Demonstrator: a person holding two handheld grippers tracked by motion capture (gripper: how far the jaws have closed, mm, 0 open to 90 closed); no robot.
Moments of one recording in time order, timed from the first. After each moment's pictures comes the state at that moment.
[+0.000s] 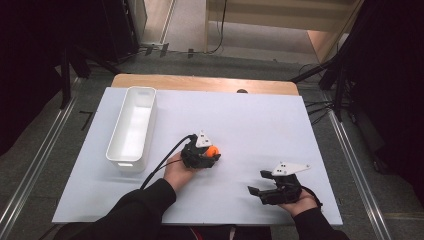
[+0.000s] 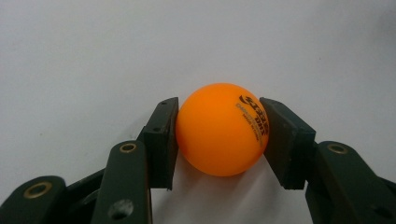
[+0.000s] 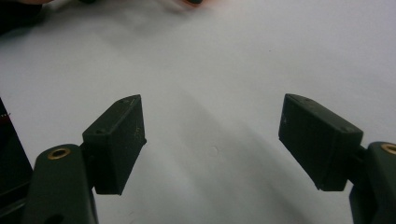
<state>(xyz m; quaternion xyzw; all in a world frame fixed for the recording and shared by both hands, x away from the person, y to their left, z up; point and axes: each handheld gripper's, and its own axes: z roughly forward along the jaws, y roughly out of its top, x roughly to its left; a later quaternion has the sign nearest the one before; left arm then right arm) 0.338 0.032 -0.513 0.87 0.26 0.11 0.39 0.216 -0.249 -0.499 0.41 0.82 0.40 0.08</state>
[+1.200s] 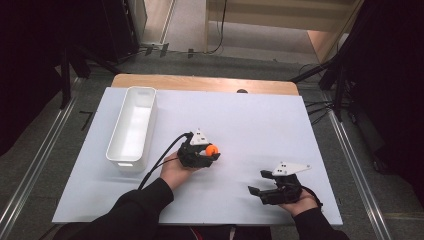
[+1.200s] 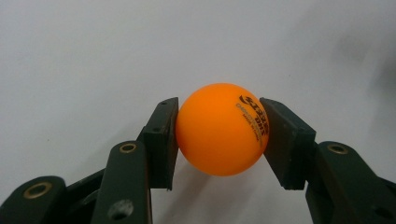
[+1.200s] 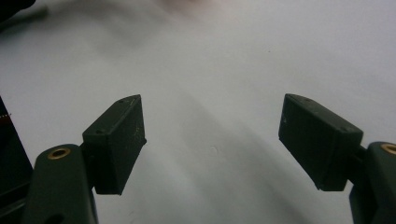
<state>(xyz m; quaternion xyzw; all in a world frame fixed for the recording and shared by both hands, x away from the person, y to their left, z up) 0.334 0.042 -0.495 0.87 0.26 0.09 0.42 0.215 -0.249 -0.499 0.41 0.82 0.40 0.08</state>
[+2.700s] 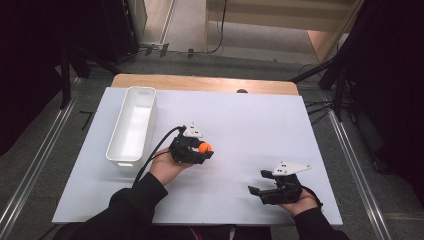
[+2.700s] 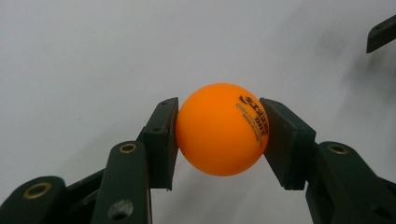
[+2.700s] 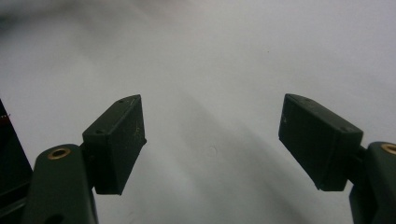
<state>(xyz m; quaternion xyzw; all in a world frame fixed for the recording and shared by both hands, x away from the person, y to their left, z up) 0.336 0.060 -0.461 0.88 0.27 0.05 0.38 0.215 -0.249 -0.499 0.41 0.82 0.40 0.08</state>
